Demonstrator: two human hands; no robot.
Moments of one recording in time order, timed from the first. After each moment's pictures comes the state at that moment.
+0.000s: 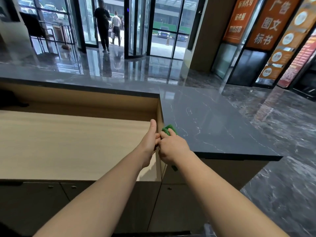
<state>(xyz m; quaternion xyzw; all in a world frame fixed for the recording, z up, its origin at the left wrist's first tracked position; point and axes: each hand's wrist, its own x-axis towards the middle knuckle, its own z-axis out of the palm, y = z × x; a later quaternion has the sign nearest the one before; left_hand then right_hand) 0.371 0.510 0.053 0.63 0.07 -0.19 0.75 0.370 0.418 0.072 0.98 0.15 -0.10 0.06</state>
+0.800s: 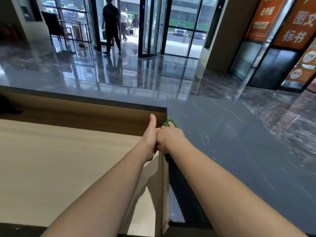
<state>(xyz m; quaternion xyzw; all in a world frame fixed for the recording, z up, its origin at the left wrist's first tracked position) 0.557 0.509 0.047 0.56 0.13 -0.14 0.81 0.567 0.438 0.081 0.97 0.17 -0.14 0.07</state>
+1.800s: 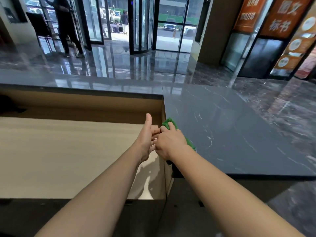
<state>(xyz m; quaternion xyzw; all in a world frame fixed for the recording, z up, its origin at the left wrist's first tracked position) 0.474 0.519 0.038 0.61 0.12 -0.14 0.77 0.466 0.430 0.064 0.98 0.16 -0.11 0.06</state>
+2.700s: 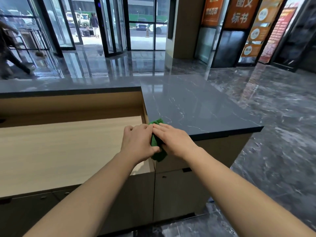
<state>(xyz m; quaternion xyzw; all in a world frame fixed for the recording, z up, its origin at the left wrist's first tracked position) 0.355 0.503 0.048 0.98 -0.17 0.09 0.11 0.356 0.353 0.050 0.97 0.24 0.03 -0.04</state>
